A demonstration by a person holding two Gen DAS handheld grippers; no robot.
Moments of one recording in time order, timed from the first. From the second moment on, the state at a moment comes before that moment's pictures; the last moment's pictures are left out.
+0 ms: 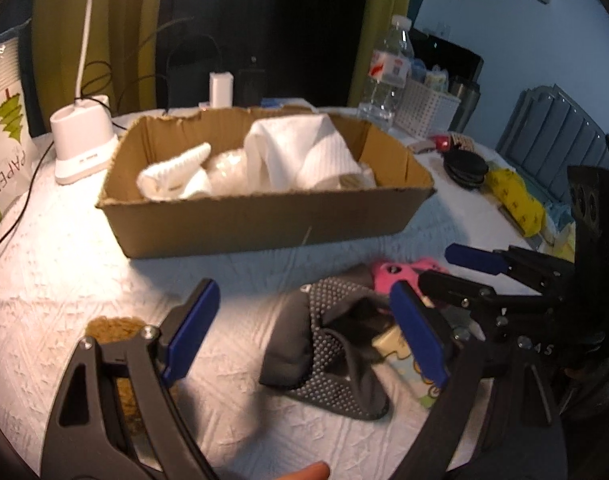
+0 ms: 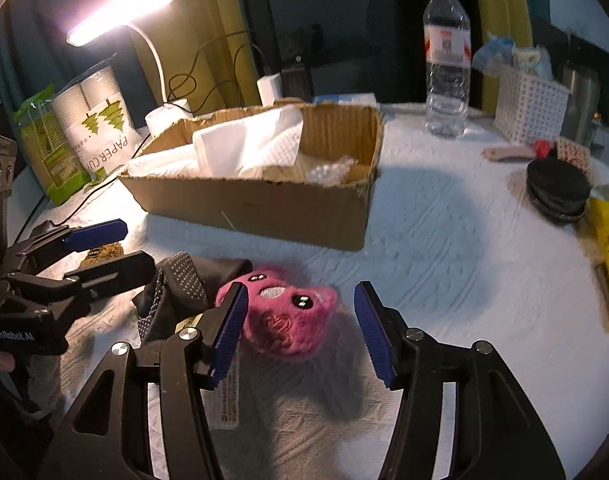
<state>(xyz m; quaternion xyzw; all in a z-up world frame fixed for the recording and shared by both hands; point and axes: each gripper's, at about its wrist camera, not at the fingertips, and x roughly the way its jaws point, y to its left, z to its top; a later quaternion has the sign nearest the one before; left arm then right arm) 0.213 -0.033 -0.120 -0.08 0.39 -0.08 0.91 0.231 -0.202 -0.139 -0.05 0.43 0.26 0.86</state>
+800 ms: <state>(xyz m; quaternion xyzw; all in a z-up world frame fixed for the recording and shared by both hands) 0.219 -0.056 -0.143 -0.03 0.43 -0.10 0.90 0.223 -0.218 -0.129 -0.03 0.42 0.29 0.86</state>
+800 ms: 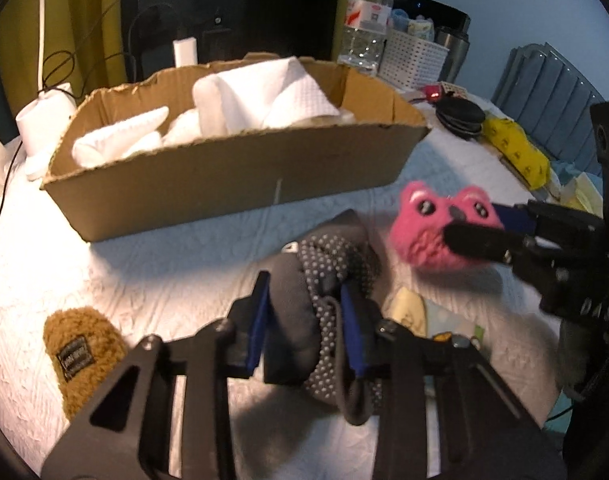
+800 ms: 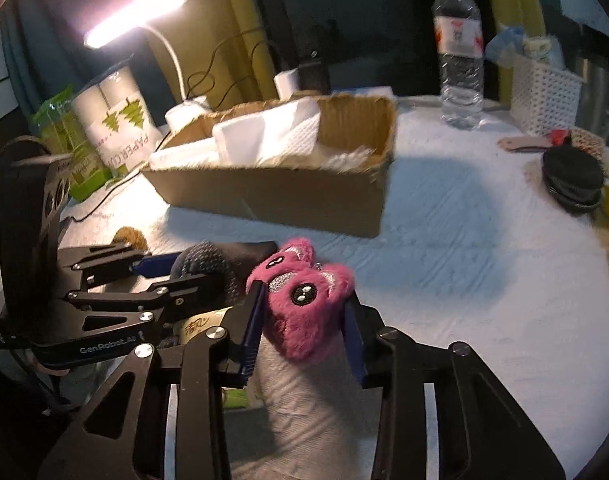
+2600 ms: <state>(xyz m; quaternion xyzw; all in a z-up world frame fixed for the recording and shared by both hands) 0.290 0.035 -0.073 -0.08 0.31 -0.03 0.95 0.323 -0.175 -0.084 -0.04 0.34 0.24 0.91</state>
